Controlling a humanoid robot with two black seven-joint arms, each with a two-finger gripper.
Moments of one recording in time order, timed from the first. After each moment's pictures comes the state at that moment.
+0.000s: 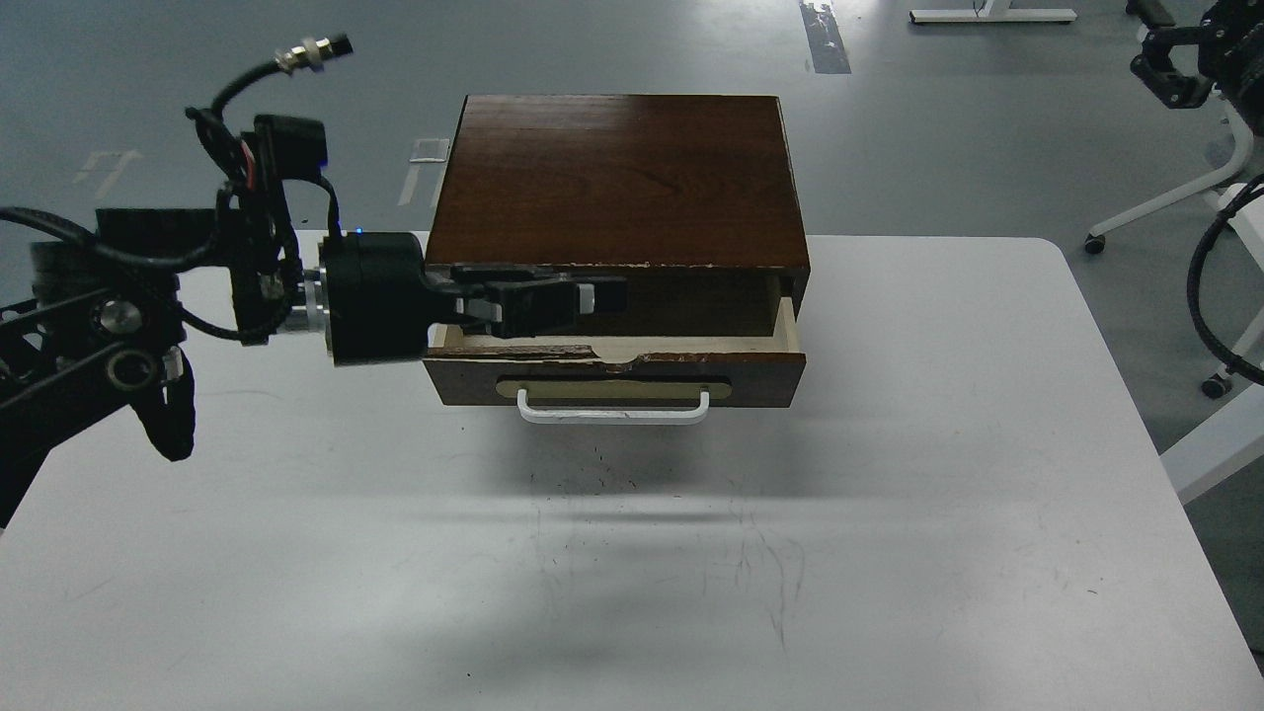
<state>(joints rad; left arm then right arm) -0.87 0.78 -0.56 -1.72 1.32 -0.49 -0.30 1.08 -0.69 0.38 0.54 0.16 0.49 0.35</state>
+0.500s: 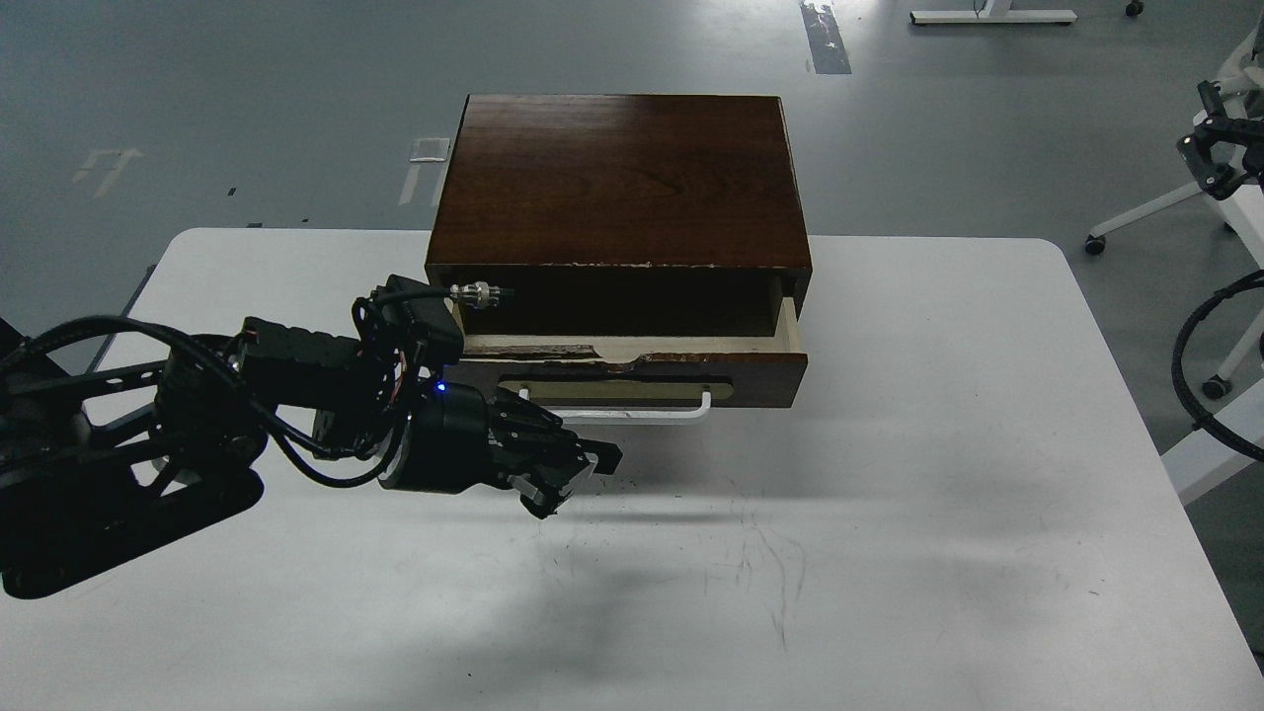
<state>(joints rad) -0.85 0.69 -0.37 -1.69 1.81 -0.49 -0.30 0.87 -0.68 0.48 0.53 0.46 0.49 0.35</state>
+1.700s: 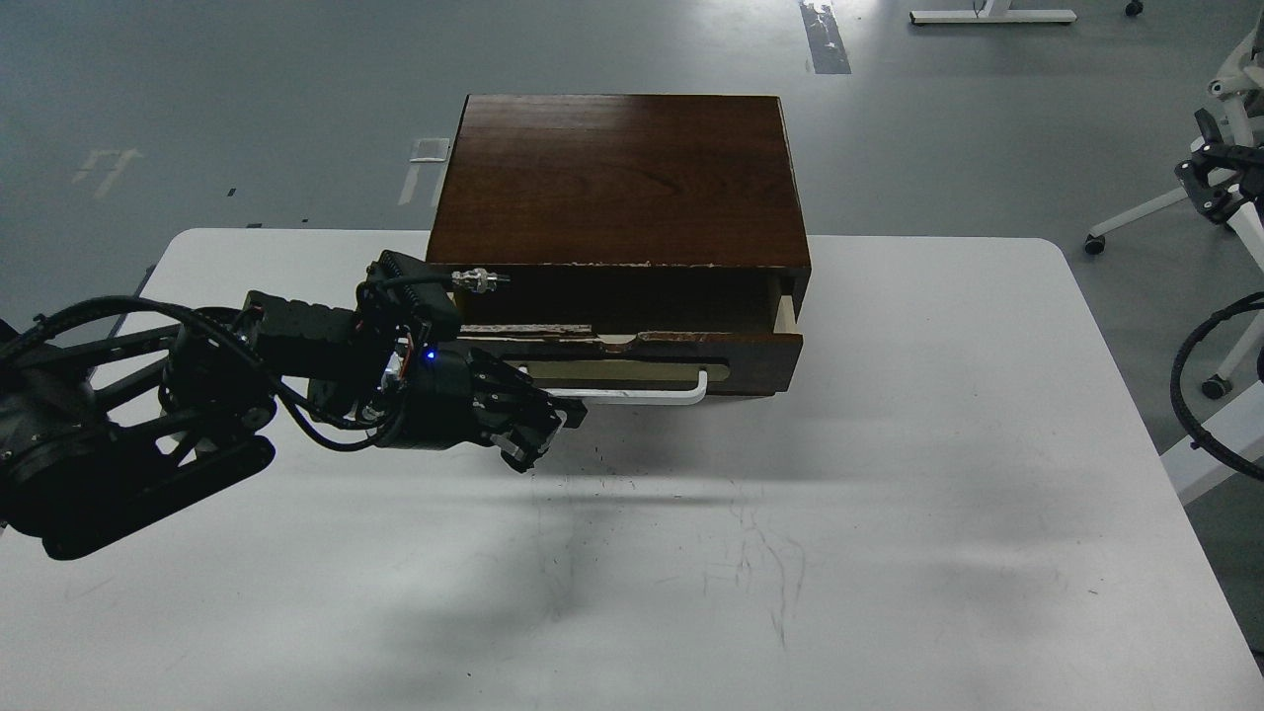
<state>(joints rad) -0.88 0.66 -0.38 -1.54 1.92 -0.49 -0.30 0.84 -0.68 0.48 0.53 0.46 0.49 0.35</state>
